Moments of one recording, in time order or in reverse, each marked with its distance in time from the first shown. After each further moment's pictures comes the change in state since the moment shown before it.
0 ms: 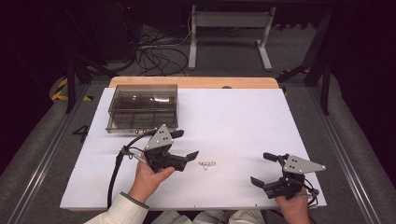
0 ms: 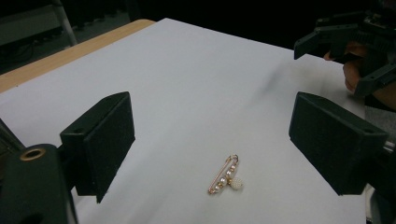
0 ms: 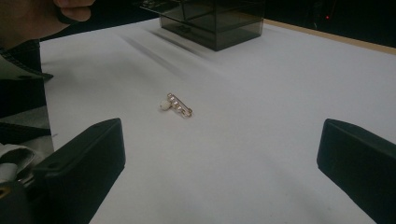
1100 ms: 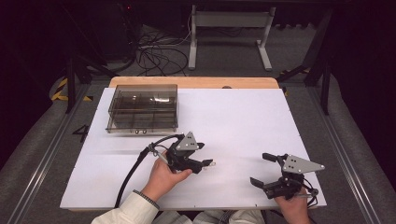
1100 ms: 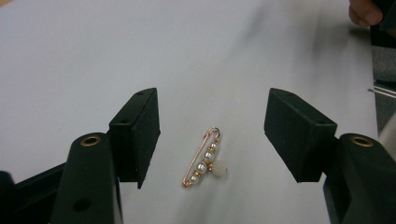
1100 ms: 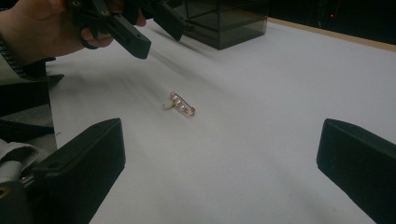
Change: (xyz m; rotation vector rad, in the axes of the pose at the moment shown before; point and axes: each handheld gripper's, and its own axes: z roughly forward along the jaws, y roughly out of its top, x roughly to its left) left arm -0.012 -0.010 0.063 0.239 -0.114 0.070; right arm 0.000 0.000 0.002 0.005 0.013 -0.001
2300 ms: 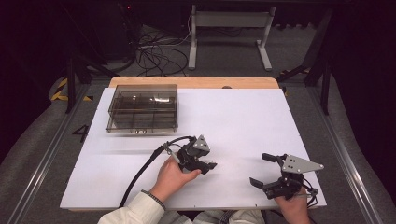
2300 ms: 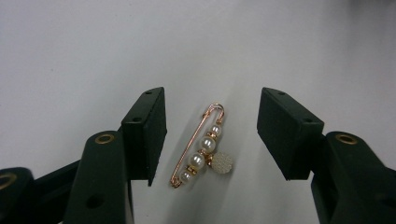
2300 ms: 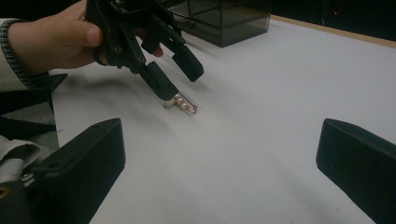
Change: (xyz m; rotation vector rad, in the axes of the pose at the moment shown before) left arm 0.004 -0.002 0.041 0.190 -0.013 -0.040; right arm -0.001 0.000 0.001 0.009 0.012 -0.003
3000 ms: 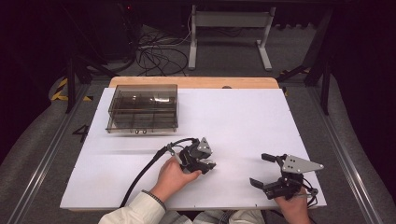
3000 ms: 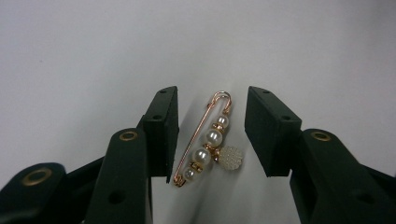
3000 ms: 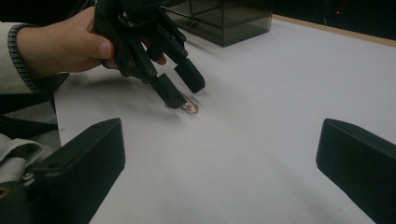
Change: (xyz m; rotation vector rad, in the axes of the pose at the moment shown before) left arm 0.000 -0.002 0.011 0.051 0.014 0.036; right arm 0.000 0.000 0.000 0.003 0.008 0.000
